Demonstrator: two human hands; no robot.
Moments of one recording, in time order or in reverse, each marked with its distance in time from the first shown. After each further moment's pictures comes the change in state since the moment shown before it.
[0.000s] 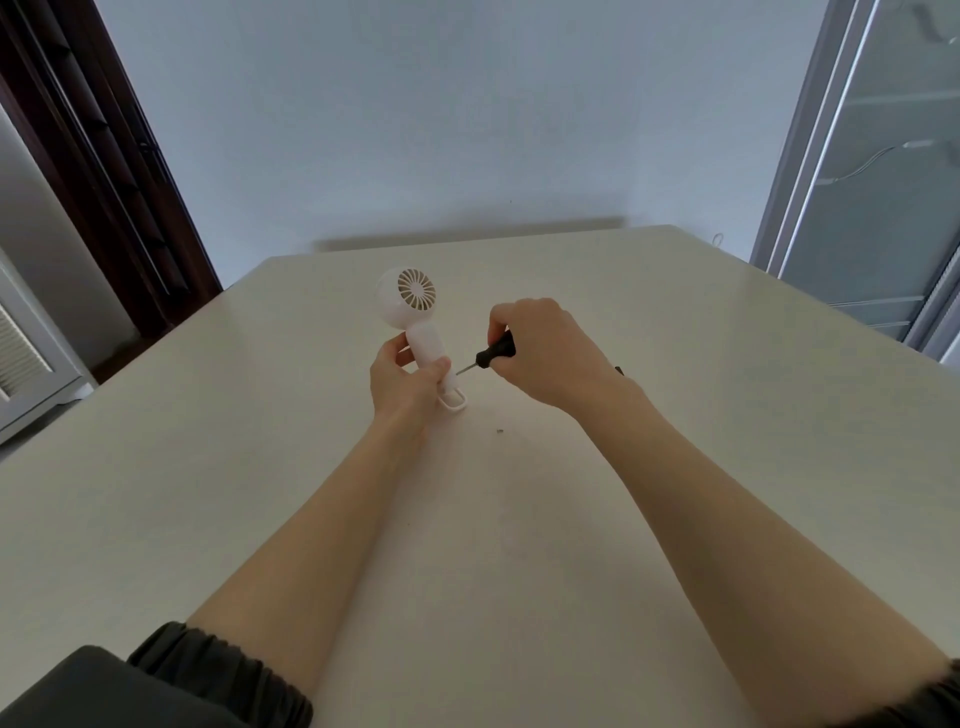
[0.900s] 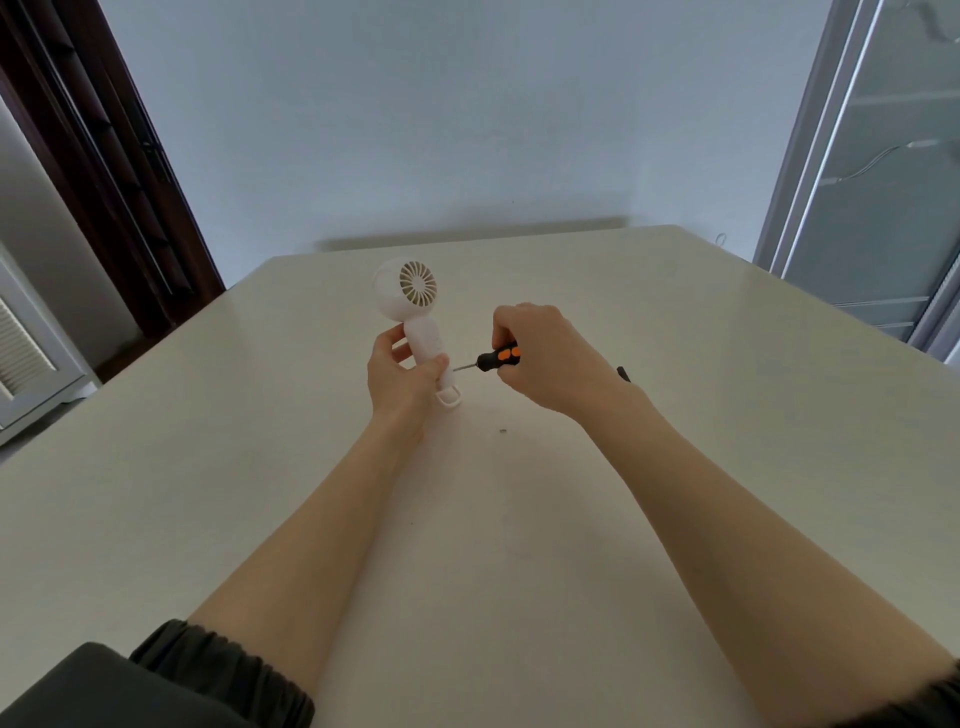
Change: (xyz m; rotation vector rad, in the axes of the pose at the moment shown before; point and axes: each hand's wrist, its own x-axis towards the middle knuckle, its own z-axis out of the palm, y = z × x) left_hand -0.003 0.005 -0.003 -0.039 0.009 0.044; right_hand 0.000 0.006 0.007 0.079 -0.035 -0.021
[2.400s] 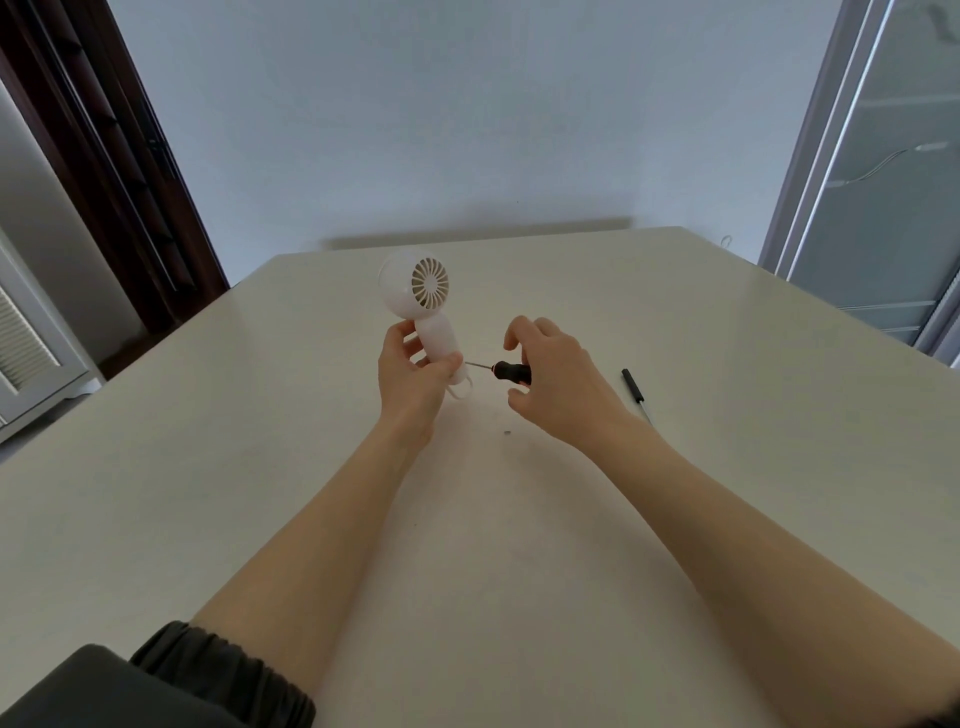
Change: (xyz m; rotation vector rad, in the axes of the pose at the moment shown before) left_hand -0.007 0.007 0.004 -0.057 -0.064 0.036; right_hand -0.015 0.010 0.016 -0.024 0.037 0.024
